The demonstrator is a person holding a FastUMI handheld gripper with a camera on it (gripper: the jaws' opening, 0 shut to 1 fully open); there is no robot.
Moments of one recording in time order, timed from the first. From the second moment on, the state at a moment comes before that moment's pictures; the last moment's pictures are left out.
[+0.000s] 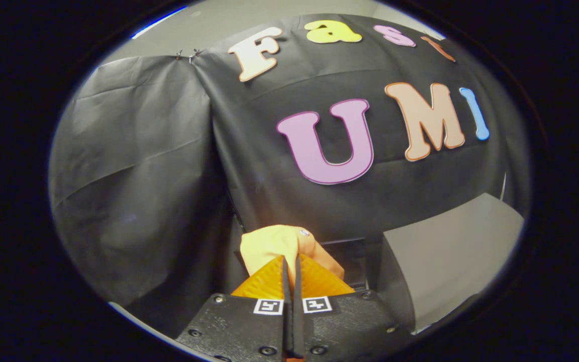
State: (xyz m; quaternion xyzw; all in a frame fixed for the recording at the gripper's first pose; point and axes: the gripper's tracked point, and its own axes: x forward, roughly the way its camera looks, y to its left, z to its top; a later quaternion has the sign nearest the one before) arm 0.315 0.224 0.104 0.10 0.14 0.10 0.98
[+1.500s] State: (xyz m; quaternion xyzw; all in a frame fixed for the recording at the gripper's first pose) arm 0.357 0.267 -0.199 0.18 0.22 0.03 0.96
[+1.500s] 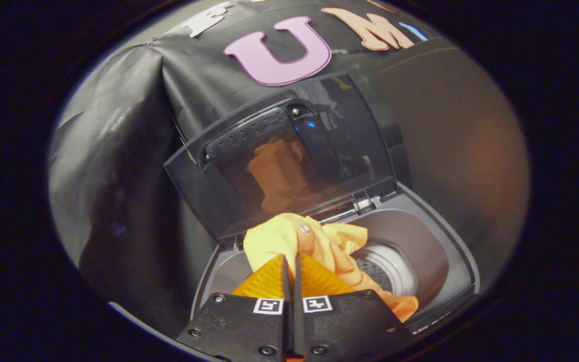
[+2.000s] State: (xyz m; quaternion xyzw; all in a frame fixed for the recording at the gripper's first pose) arm 0.360 0.272 -0.222 0.17 0.25 0.01 0.95
